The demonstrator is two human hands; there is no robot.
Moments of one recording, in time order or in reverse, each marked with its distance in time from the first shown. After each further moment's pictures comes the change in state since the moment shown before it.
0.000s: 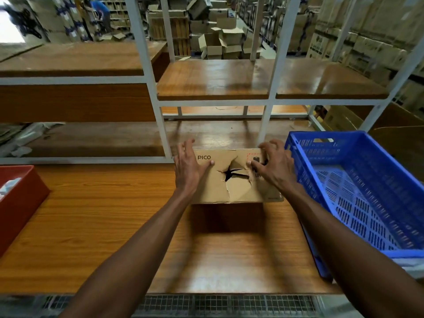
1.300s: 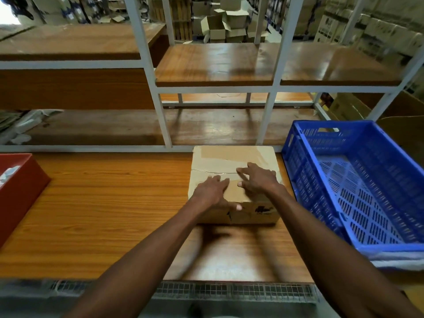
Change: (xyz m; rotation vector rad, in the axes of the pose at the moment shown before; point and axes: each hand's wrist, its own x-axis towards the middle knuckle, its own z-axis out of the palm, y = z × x) left_hand -0.055 -0.002 0.044 0.572 -0.912 0.182; right_hand -0.021 -0.012 0.045 -0.281 -0.648 0.040
